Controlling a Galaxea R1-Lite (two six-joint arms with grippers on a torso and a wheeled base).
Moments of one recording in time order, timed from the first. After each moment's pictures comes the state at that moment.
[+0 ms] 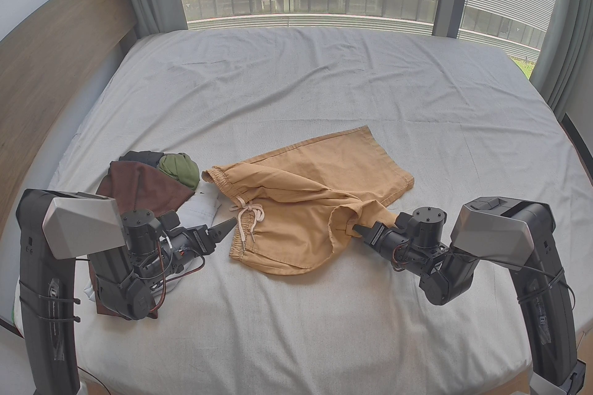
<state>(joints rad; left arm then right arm) -0.18 2.44 -0.68 -1.55 -0.34 -0.48 0.35 2.65 -1.07 -1.34 0.27 0.83</state>
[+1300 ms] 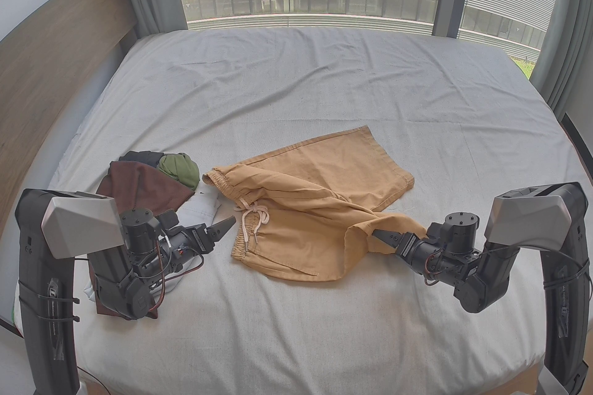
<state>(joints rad) -0.18 2.44 -0.68 -1.55 -0.34 -0.48 0.29 2.46 -0.72 -1.37 0.25 0.82</state>
